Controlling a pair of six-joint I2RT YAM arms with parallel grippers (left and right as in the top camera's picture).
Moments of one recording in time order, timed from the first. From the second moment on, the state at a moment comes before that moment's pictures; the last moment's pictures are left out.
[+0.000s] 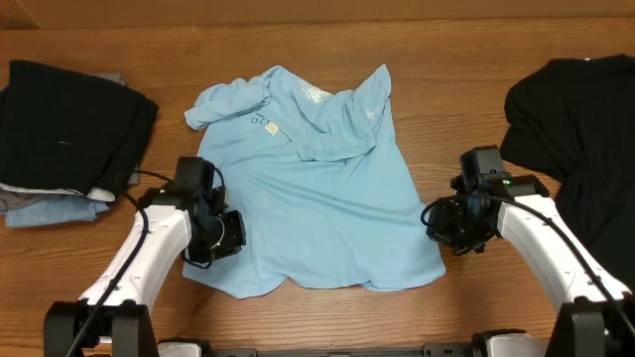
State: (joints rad) left arm -0.06 1.47 0.78 -0.86 0.25 -0.32; right arm 0.09 1.46 0.83 -0.91 -0.27 0.46
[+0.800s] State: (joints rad) left arm -0.06 1.42 0.58 -0.60 0.28 -0.44; right arm 0.09 1.51 0.68 -0.76 -0.29 0.49
